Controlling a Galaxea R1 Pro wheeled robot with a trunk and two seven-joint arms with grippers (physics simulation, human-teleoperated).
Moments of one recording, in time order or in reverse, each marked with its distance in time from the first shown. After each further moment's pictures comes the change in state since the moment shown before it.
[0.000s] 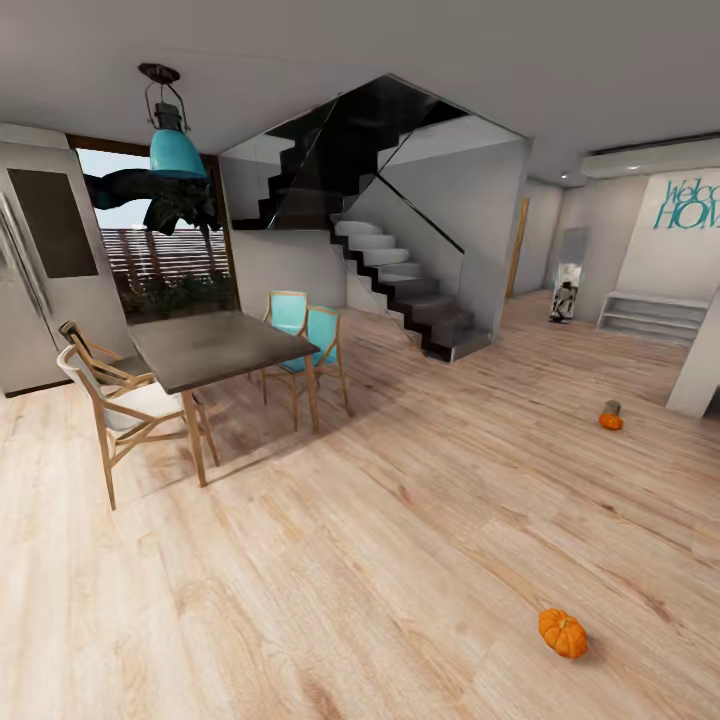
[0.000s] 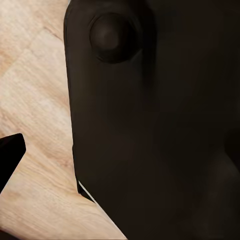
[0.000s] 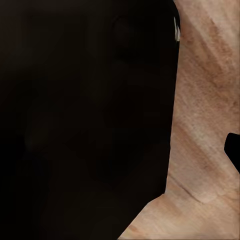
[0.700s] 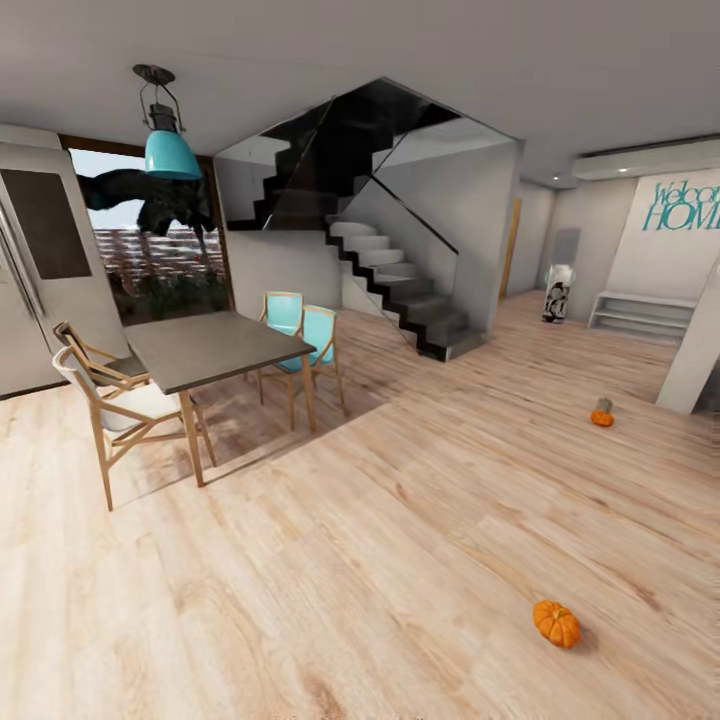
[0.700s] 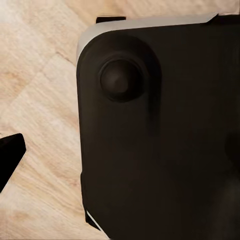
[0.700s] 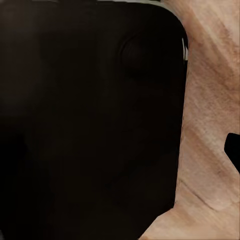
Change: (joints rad) left arm -0.015 0.010 -0.001 -0.022 -0.005 -0.038 -0.001; right arm 0.001 0.010 -0.004 -0.010 -0.002 -0.037 0.007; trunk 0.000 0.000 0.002
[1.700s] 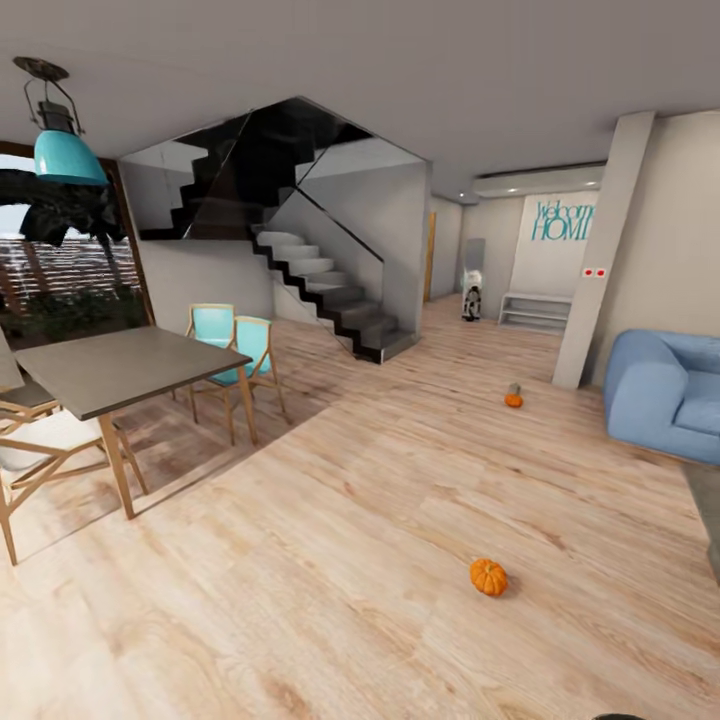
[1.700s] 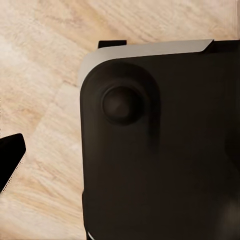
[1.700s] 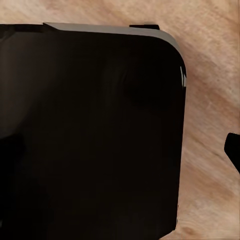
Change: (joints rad) left arm 0.001 0.002 -0.002 -0.003 0.000 -0.035 0.000; right arm 0.000 0.002 0.001 0.005 0.000 -0.049 0.000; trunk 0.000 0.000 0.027
